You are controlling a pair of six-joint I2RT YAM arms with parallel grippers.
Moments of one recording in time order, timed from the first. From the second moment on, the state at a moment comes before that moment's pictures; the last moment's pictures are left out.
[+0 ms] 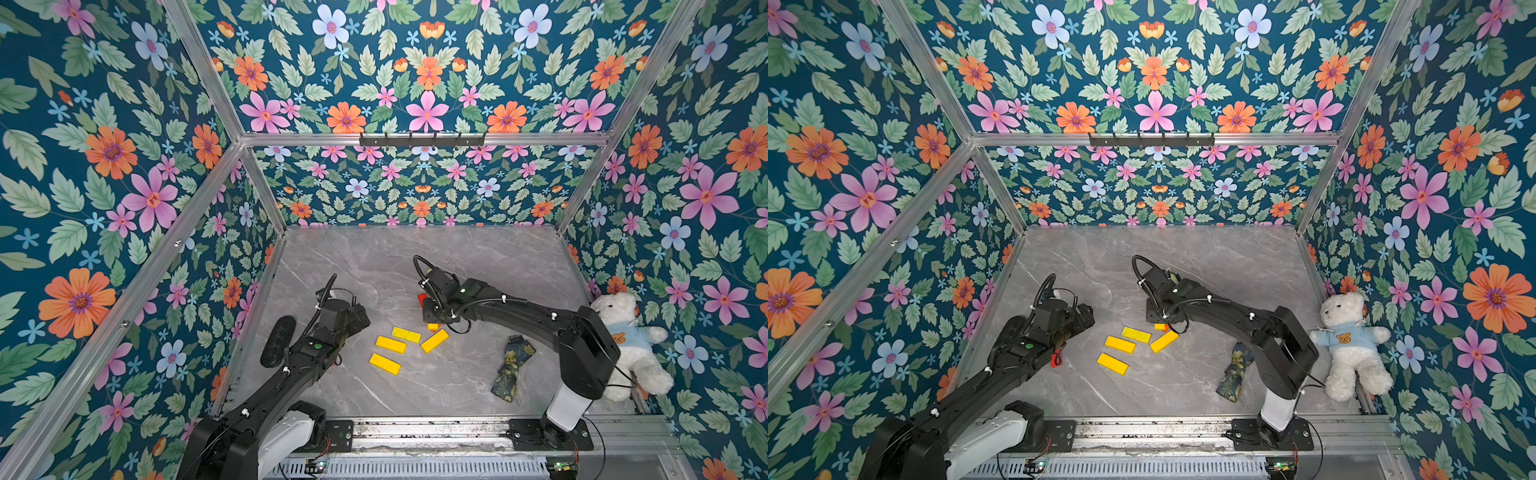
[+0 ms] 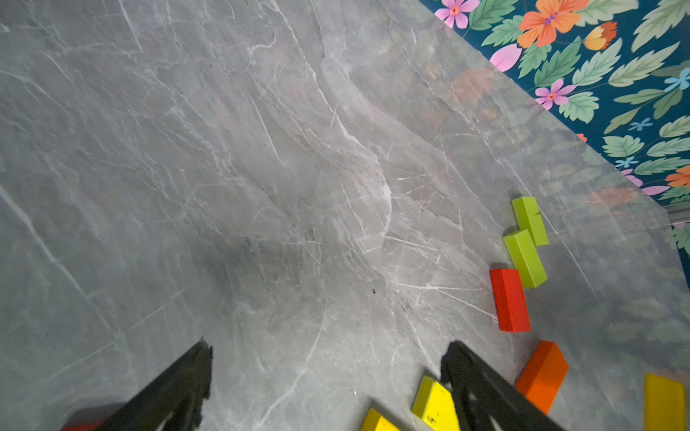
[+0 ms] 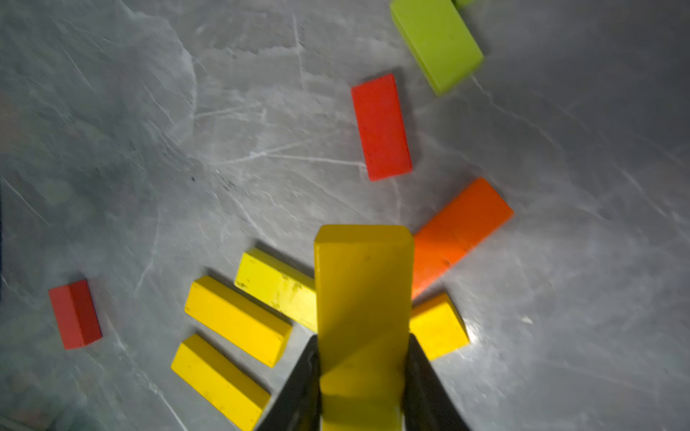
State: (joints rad) left arm -0.40 0.99 0.47 -0.17 -0.20 -0.73; right arm 0.82 1.81 1.40 -0.71 0.08 0.75
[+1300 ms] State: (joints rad) left arm -0.40 0.93 0.46 -0.26 -0.19 -0.73; right arm 0.83 2.53 2.26 -0.89 0.12 0.72
